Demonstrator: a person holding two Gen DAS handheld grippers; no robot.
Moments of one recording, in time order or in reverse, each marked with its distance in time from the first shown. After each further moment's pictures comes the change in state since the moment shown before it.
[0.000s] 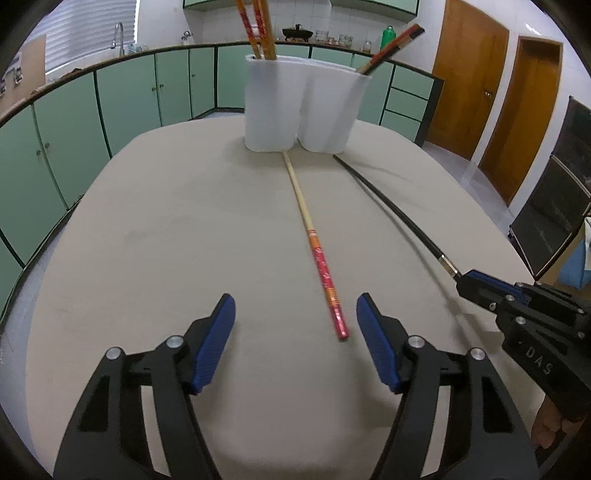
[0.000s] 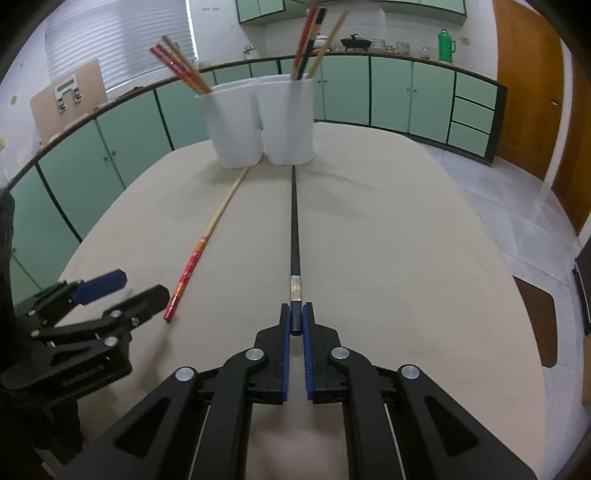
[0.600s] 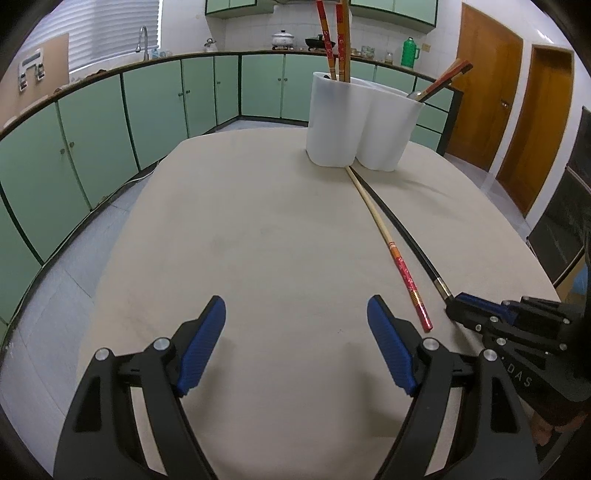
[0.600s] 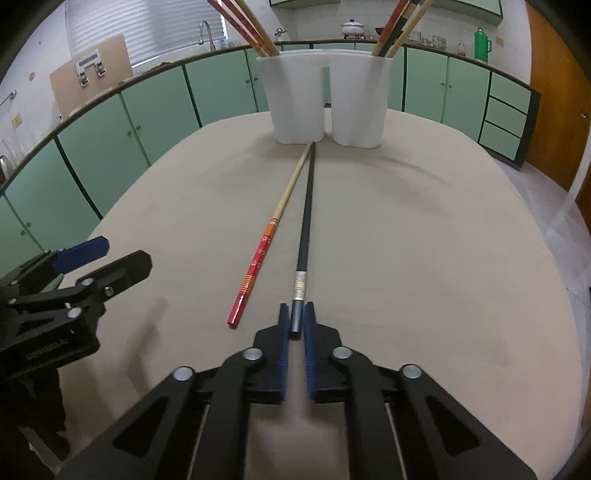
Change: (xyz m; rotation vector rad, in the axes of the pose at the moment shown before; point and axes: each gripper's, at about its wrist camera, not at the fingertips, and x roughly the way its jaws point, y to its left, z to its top) left arm -0.025 0.065 0.000 -0.030 -0.047 0.068; right arm 0.025 0.057 0.000 -0.074 0.069 0.083
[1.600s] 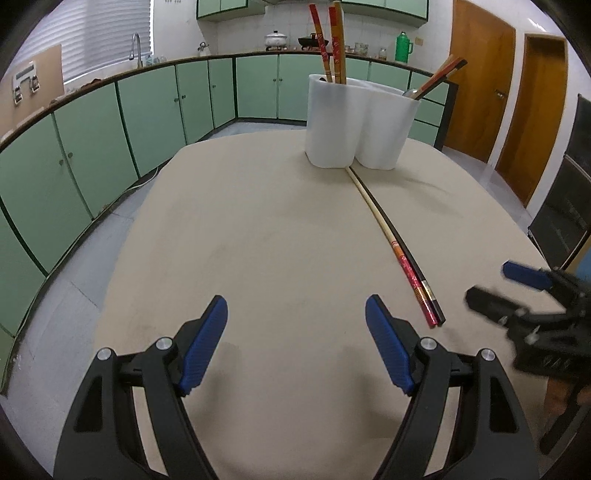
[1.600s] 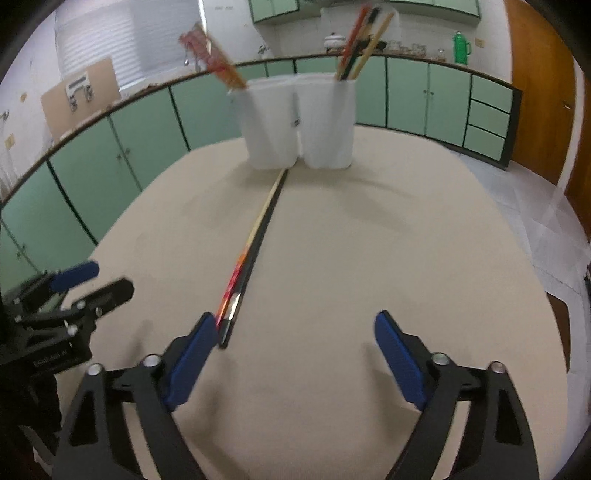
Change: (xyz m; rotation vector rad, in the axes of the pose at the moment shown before) left arm -0.008 0.006 0.004 0.043 0.006 0.008; right arm -0.010 -0.015 0.004 0.035 -0.050 -0.029
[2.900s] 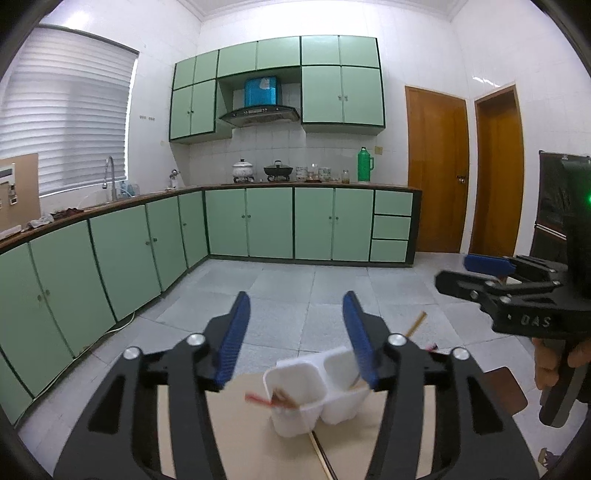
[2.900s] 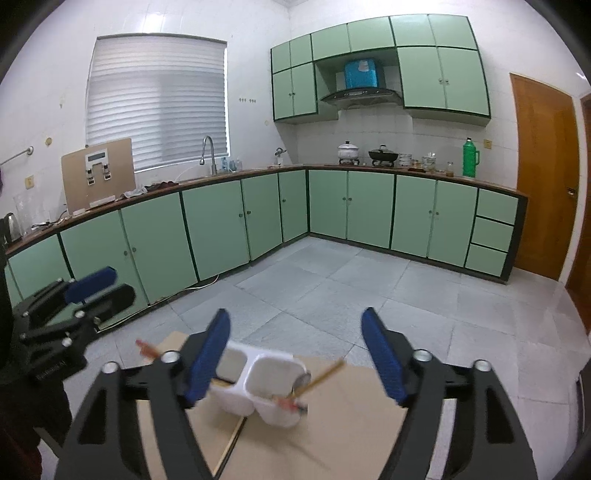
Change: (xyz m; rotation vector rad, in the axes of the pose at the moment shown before) left arm -0.058 -0.055 0.231 0.100 -0.498 -0.083; right arm -0.101 -0.069 0.237 -0.097 -0.415 0.018
